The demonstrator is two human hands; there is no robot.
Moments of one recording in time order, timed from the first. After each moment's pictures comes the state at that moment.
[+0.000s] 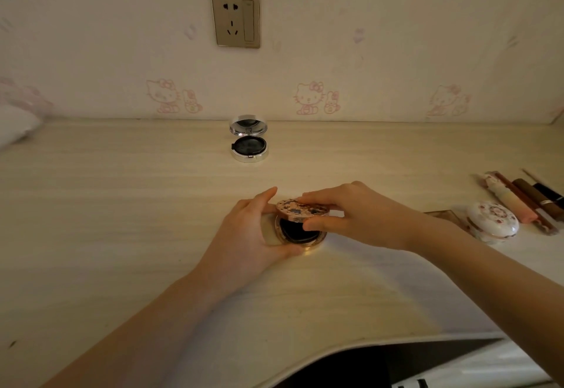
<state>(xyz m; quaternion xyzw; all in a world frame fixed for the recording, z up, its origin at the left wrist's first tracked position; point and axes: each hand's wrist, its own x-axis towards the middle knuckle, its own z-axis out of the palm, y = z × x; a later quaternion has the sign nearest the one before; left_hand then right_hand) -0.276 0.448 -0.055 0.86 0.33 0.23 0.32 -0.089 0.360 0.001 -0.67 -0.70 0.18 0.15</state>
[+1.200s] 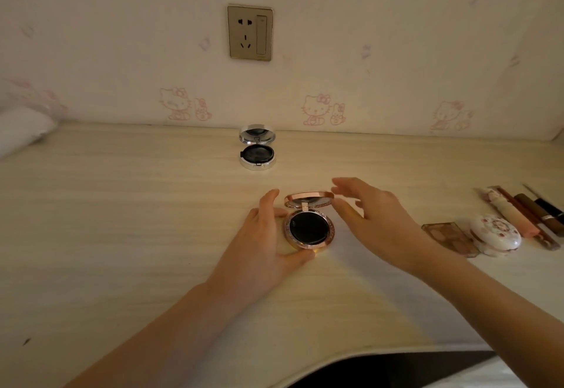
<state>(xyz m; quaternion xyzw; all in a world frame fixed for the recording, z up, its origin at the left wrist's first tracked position) -0.273 0.437 -0.063 0.86 0.32 0.26 0.31 -0.093 0.348 -0.013 -0.76 -0.57 0.09 0.30</state>
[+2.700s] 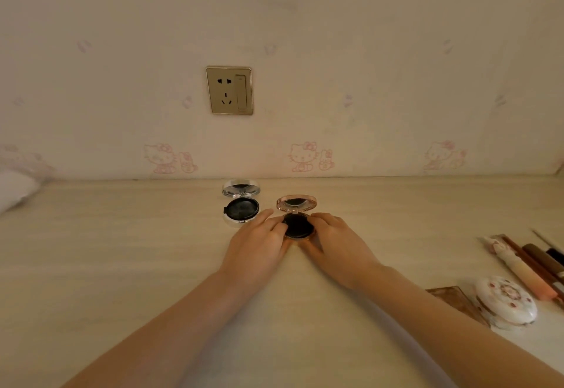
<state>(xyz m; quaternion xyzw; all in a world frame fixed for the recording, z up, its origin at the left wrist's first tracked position) -0.191 0.525 -0.052 0.94 0.29 0.17 -0.03 -0.044 0.430 -0.046 -0.77 -0.60 0.02 0.20</state>
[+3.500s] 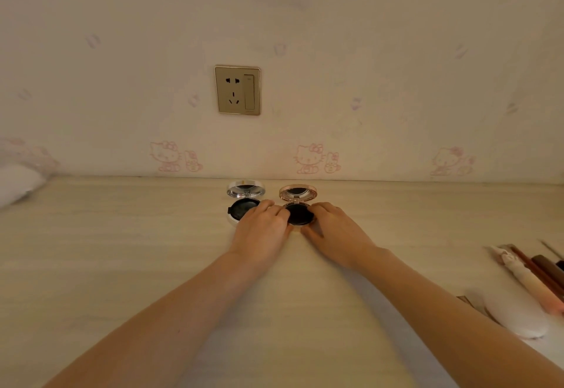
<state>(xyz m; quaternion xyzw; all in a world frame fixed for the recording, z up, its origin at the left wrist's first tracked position) -0.169 0.555 -0.048 0.93 0.31 0.15 -0.07 -0.026 0.466 -0.039 -0.77 -0.61 0.05 0.18</state>
